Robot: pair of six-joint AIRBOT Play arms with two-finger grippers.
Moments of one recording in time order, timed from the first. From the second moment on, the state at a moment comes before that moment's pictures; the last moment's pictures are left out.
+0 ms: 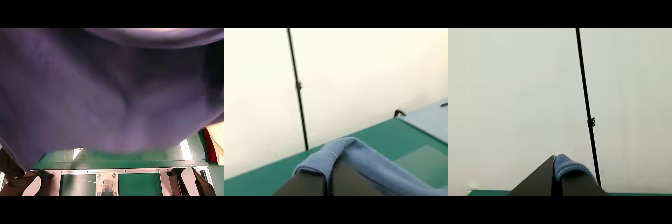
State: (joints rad) left arm 0.12 -0.86 2.02 0.88 -1.19 -1.29; right arm -0.86 -0.74 1.76 -0.33 1.15 1.28
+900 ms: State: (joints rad) left arm 0.02 -1.66 1.48 0.62 -0.80 -1.03; right arm -0.40 -1.63 1.37 -0.35 0.74 0.98
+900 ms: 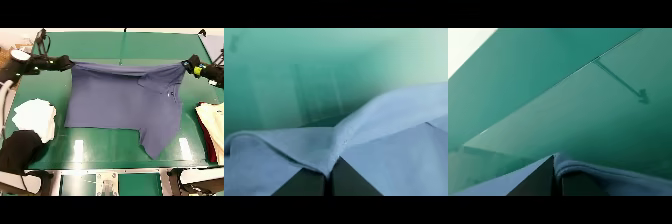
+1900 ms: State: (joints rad) left arm -0.01 -1.80 1.58 1.00 -0.91 -1.13; right arm -0.43 -1.81 1.53 -0.89 1.11 1.14
